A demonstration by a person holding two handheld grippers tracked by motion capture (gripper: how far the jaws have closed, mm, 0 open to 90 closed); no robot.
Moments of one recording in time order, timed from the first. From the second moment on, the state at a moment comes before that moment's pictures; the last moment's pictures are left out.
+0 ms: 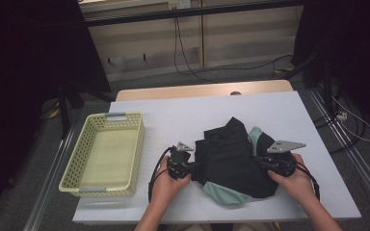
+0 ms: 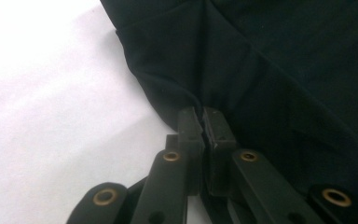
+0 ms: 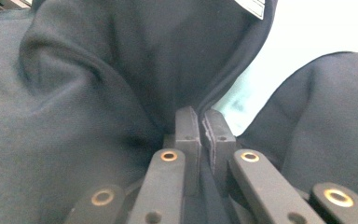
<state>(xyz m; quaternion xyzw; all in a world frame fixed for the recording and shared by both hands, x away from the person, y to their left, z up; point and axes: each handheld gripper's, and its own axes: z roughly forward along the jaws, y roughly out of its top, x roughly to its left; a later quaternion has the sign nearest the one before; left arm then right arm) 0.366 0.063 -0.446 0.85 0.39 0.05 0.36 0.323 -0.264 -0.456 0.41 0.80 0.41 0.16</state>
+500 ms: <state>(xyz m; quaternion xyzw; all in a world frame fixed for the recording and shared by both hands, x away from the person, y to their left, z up) 0.378 0.124 -0.390 0.78 0.44 0.13 0.42 0.315 -0.252 -0.447 0.39 0.80 0.45 0.12</state>
